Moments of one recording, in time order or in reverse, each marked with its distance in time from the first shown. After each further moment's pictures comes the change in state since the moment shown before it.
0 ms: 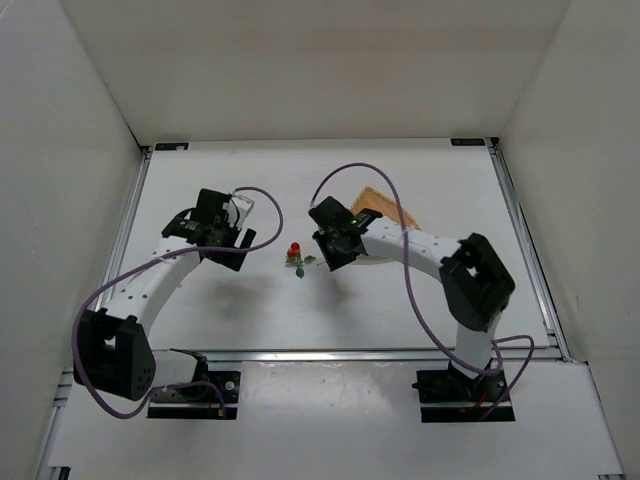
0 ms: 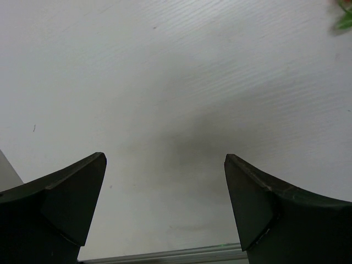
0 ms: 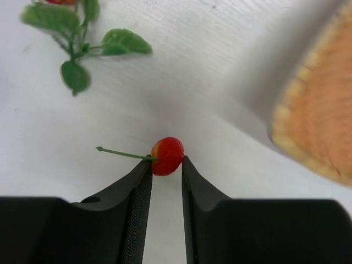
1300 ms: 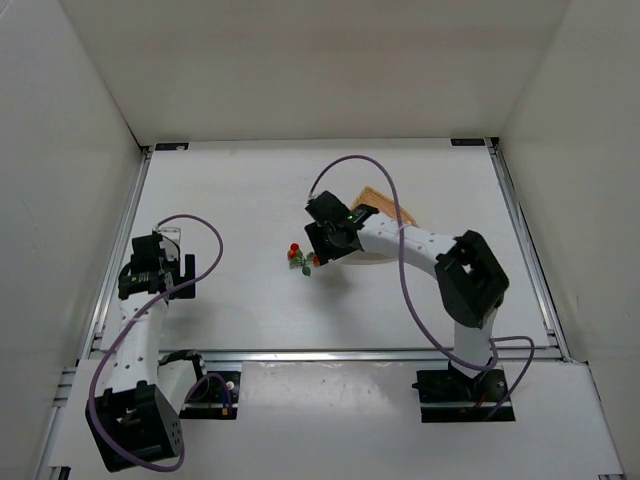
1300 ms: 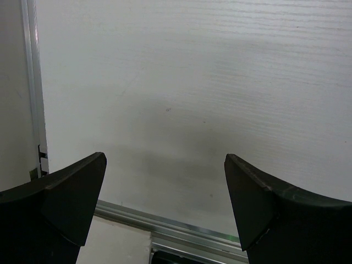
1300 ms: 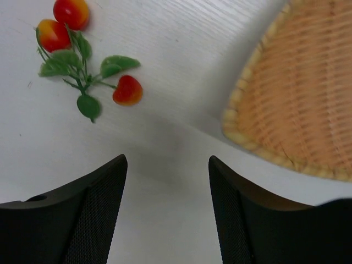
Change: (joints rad) left arm 0.470 -0.371 -0.346 0.056 -0.022 -0.007; right arm -0.004 -0.061 0.006 0.019 0.106 0.024
